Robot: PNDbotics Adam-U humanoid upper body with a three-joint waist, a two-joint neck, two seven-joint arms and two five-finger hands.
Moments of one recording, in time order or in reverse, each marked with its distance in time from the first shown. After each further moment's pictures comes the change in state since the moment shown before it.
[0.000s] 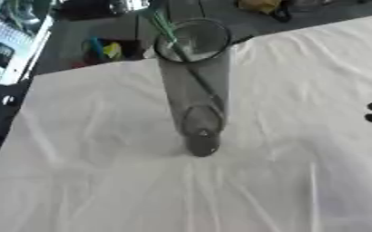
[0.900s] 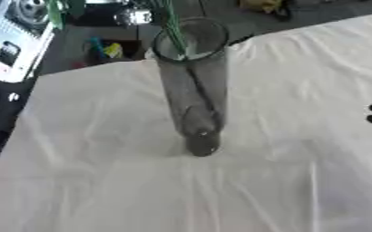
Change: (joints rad) left arm -0.013 0.000 -0.005 0.036 -0.044 -0.020 -0.170; right arm 0.001 0.000 0.004 0.000 0.000 0.009 0.010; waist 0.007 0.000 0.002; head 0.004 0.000
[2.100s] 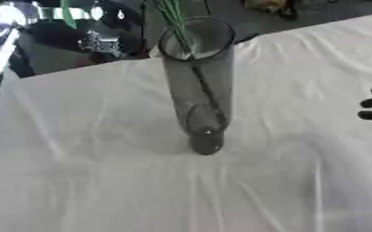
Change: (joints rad) left arm 0.140 0.128 -0.024 -0.194 0.024 -0.068 -0.006; right arm 0.006 0.000 -0.008 0.000 -0.003 -0.010 -0.015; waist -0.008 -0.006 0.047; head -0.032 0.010
